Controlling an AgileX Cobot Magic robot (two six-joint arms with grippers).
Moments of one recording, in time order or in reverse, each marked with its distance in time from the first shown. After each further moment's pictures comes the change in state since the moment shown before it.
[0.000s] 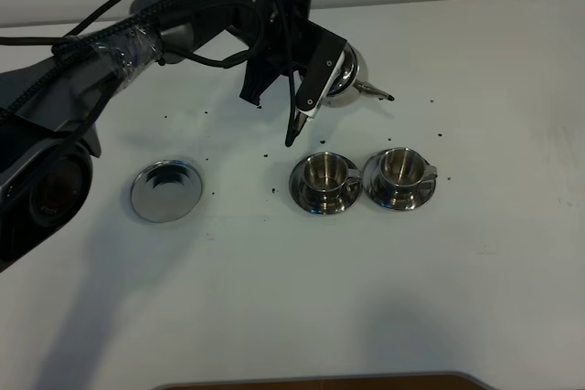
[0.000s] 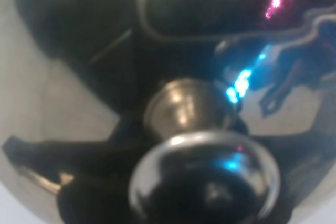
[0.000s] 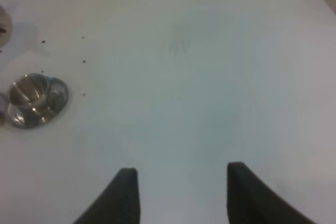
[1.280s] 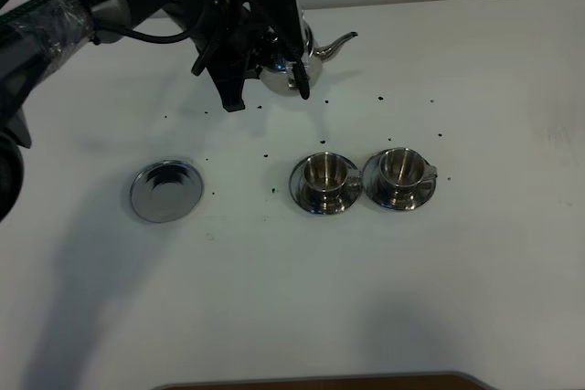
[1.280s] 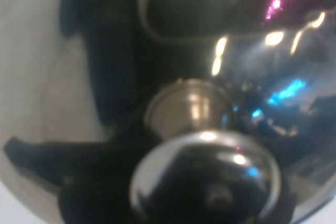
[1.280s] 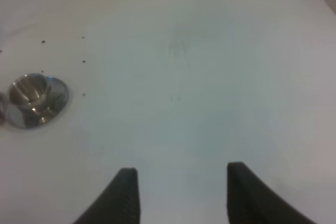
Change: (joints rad) left arm 0.076 -0.130 0.095 -0.001 0.200 -0.613; right arm 0.000 0.000 0.000 0.000 0.000 0.000
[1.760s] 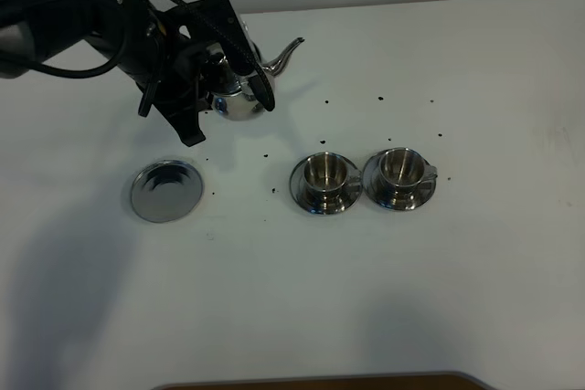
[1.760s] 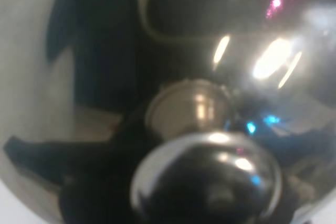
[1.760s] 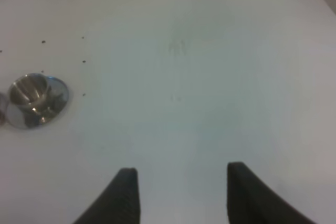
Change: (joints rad) left arm 0.058 -0.294 0.408 -0.005 -0.082 -0.216; right arm 0.000 0.000 0.000 0.000 0.000 0.000
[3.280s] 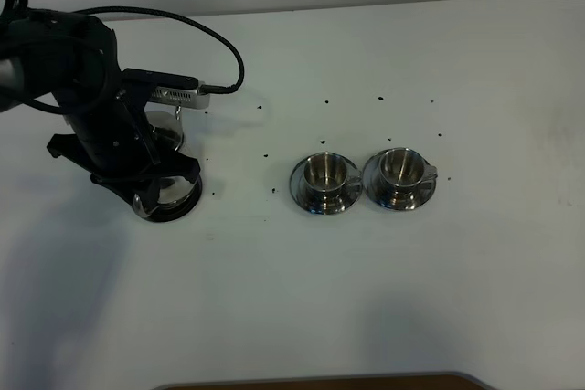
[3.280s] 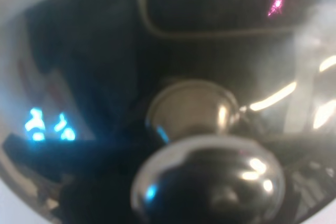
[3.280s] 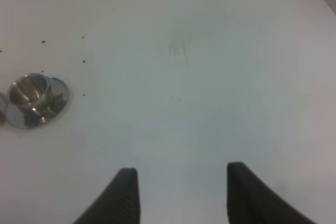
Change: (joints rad) left arm 0.088 0.003 0.207 -0.002 0.203 -0.897; right arm 0.000 0.000 0.000 0.000 0.000 0.000
